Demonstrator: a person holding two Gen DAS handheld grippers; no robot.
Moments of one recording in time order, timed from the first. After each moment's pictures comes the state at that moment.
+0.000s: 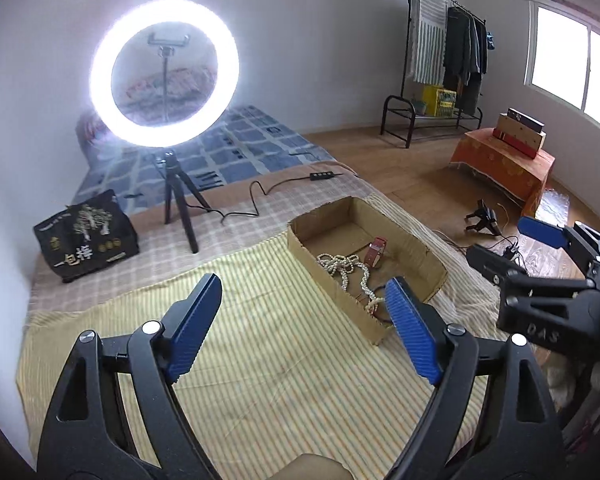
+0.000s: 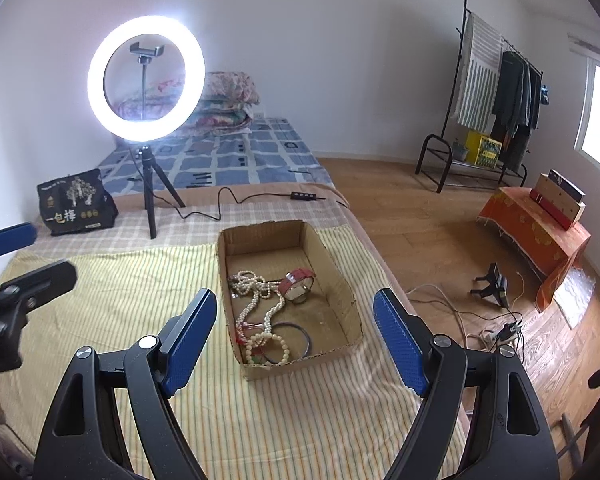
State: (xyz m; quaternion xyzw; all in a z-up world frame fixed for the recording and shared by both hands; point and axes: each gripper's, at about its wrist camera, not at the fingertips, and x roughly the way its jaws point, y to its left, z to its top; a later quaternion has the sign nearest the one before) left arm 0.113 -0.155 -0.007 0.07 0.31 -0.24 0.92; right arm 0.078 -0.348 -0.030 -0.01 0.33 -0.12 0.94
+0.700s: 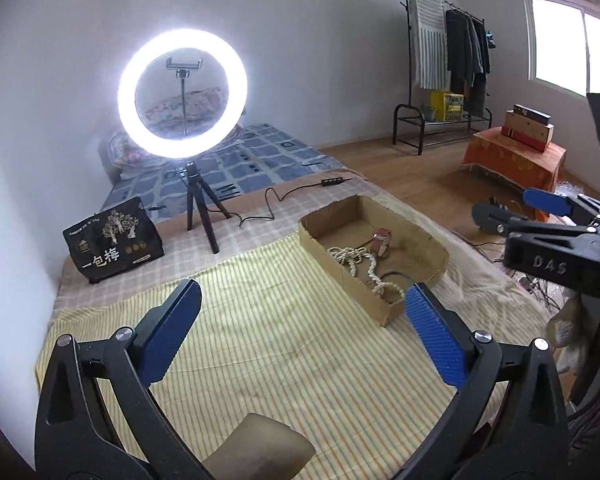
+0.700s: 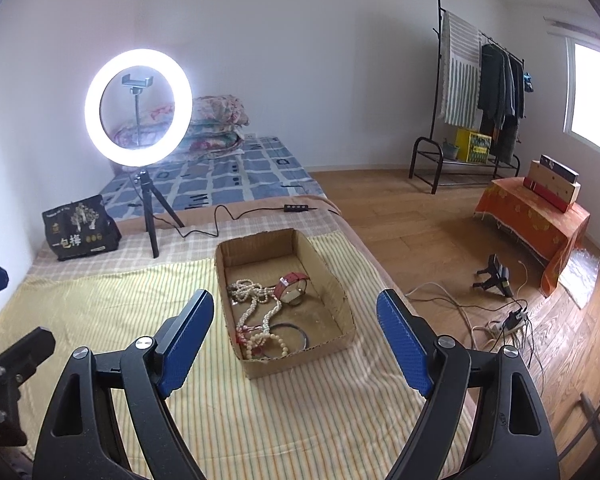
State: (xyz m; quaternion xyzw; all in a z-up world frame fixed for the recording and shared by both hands) left arm 0.060 -0.148 -0.016 0.10 0.28 -0.21 0.93; right arm 0.051 -0.359 -0.027 0.03 0.30 -0.12 0.95
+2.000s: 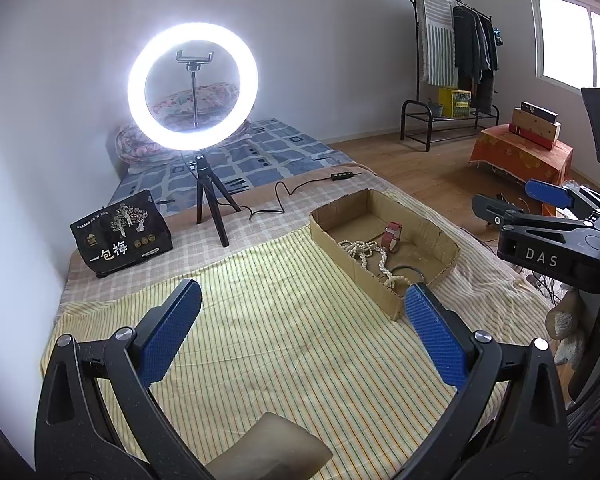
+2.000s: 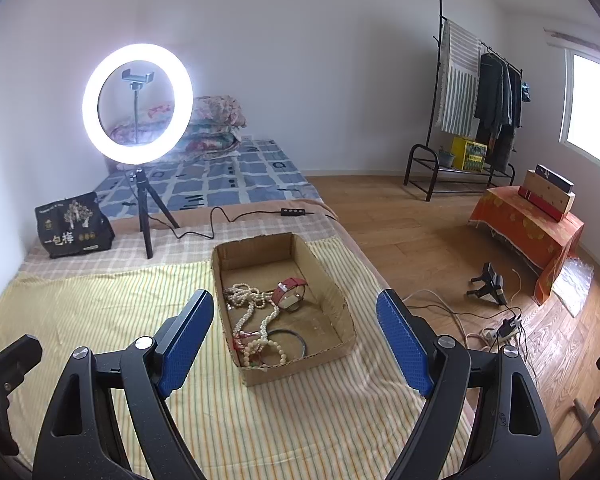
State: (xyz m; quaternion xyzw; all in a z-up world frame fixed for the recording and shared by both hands) left arm 0.062 -0.145 -0.017 0.10 0.28 -0.20 0.93; right arm 0.056 -0.349 -0.030 0.01 0.29 -0.14 0.95
